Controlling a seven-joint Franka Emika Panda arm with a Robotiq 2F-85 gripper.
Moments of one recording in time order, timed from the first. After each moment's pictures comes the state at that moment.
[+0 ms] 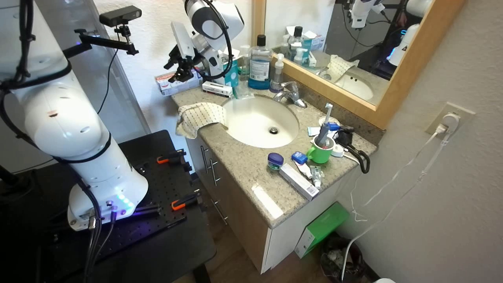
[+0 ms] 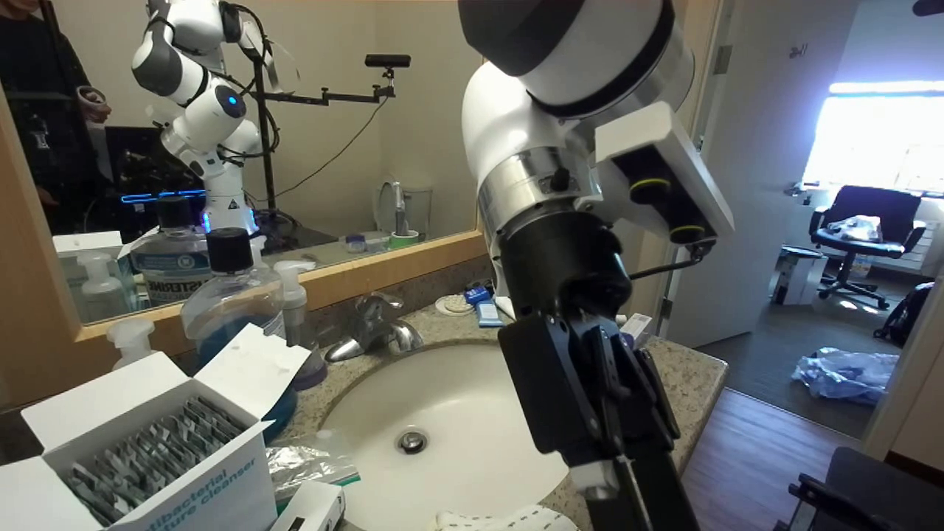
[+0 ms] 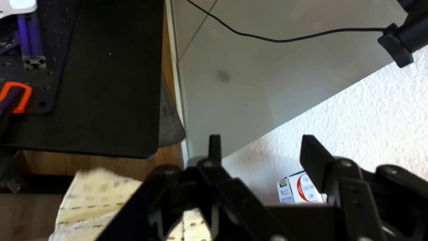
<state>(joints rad) 0.19 0.05 0.18 -2.29 0.66 1.64 -0.06</state>
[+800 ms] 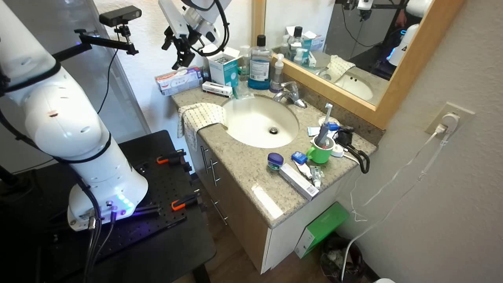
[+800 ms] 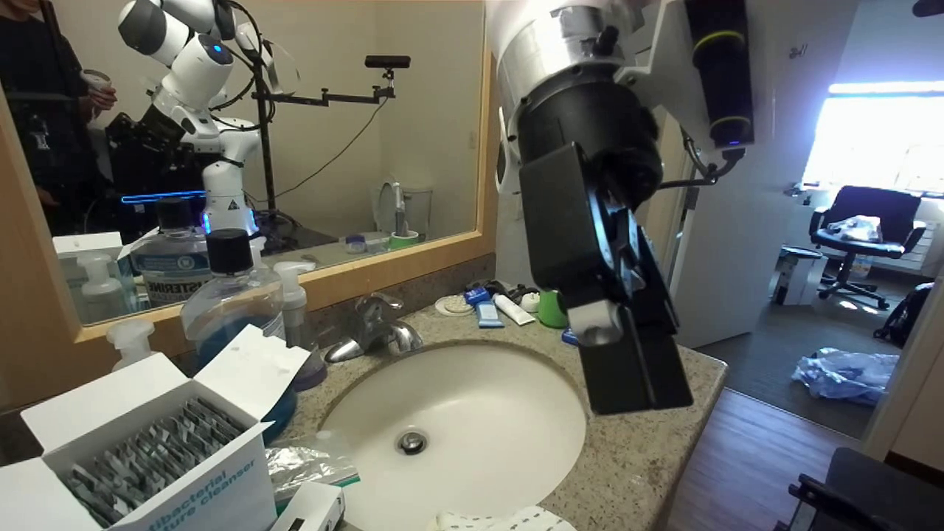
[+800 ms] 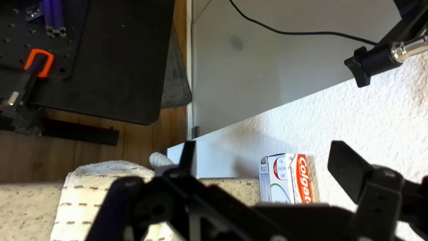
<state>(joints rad) 0.20 -0.14 0.19 -2.29 0.62 1.64 -0.06</state>
